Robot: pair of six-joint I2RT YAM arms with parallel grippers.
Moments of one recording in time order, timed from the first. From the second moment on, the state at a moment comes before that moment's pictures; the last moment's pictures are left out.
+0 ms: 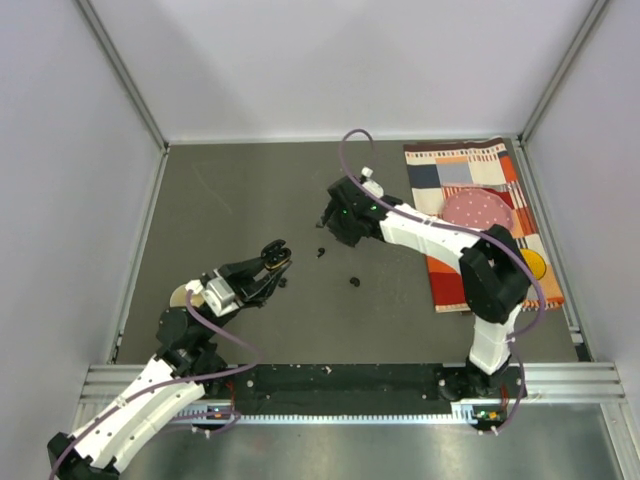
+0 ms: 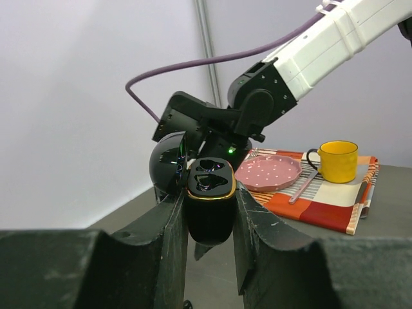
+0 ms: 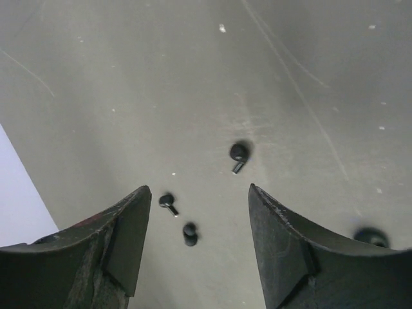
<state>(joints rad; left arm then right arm) -0.67 0.31 0.21 0.61 0.28 0.05 0.75 1.82 1.37 -0.43 0.16 1.18</state>
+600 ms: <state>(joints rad) -0.67 0.22 0.23 0.43 0.26 0.15 0.82 2.10 1.65 -0.63 0.28 1.20</state>
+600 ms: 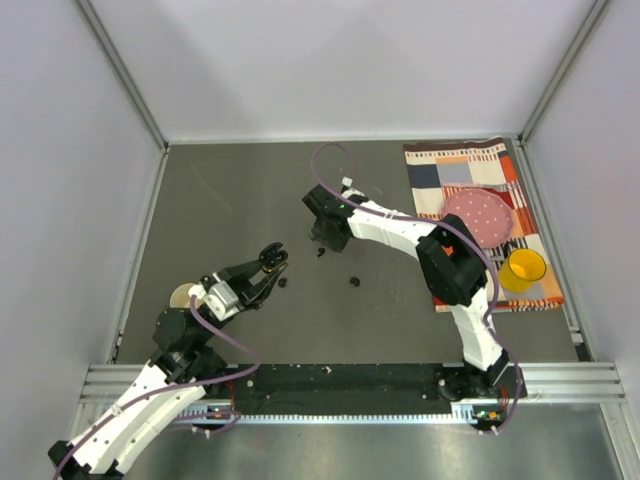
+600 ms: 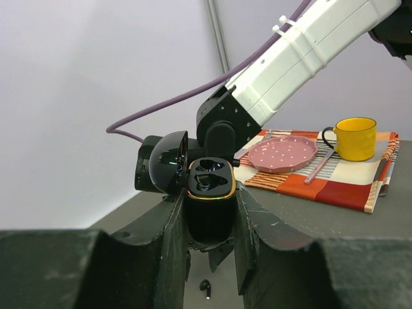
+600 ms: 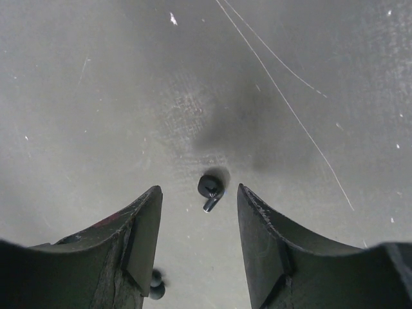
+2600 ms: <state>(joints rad) -0.67 0.19 0.23 0.36 0.24 0.19 0.84 2.20 1.74 -0.73 0.32 1.28</state>
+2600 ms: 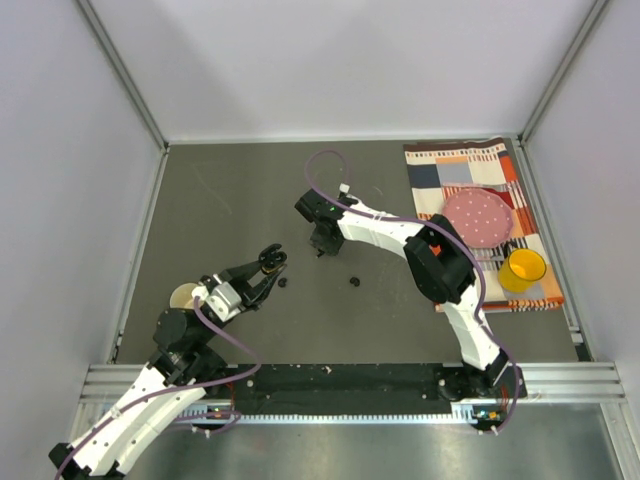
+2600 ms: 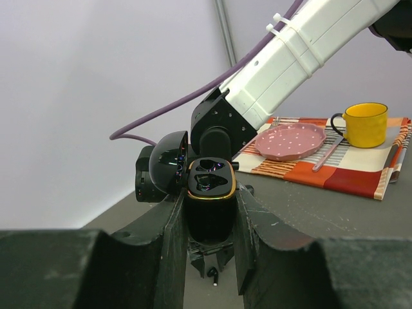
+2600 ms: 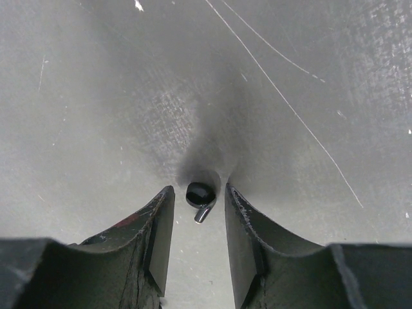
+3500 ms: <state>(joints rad) -0.67 0.19 0.23 0.35 0.24 0.19 0.84 2.20 1.74 -0.73 0.31 1.25</state>
